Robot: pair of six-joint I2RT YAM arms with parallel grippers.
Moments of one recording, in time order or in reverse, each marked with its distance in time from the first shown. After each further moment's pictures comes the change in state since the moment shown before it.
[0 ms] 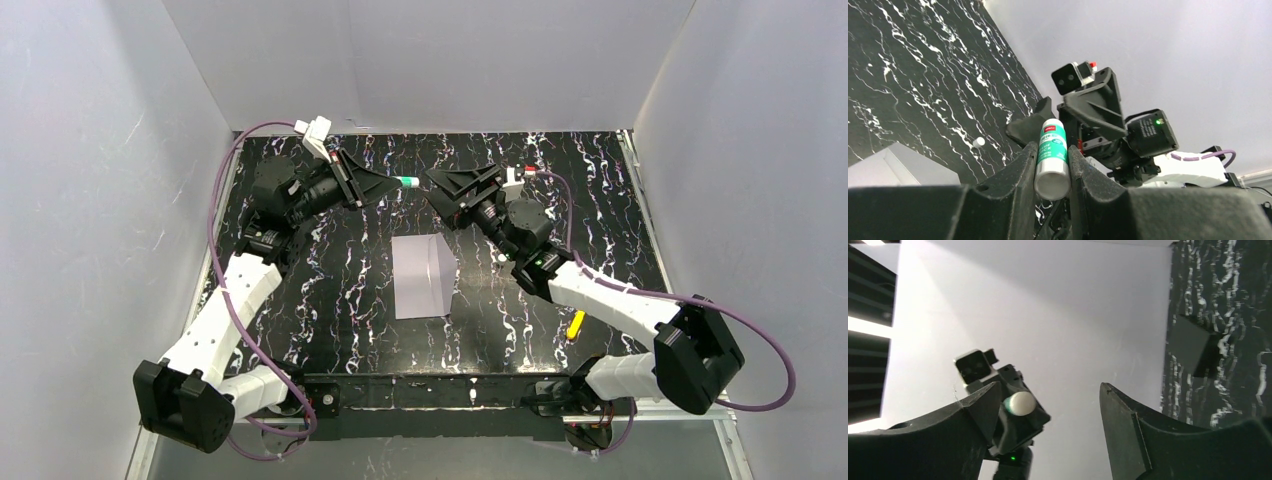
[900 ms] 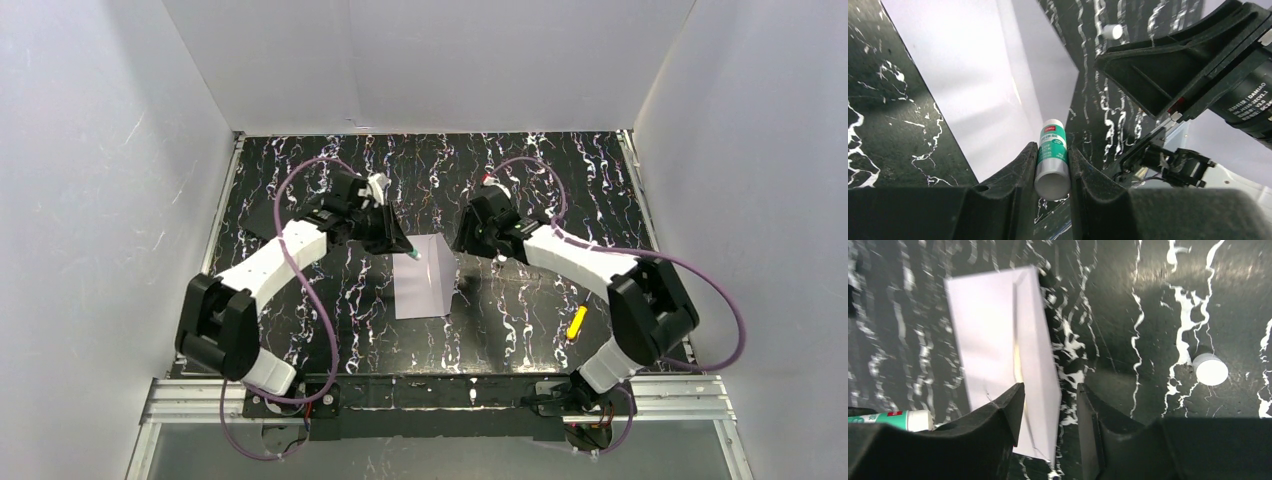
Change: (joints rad) left arm -0.119 0.325 0.032 -0.517 -0.218 0.246; right arm -0.080 0.247 0.253 -0.908 0.039 -0.768
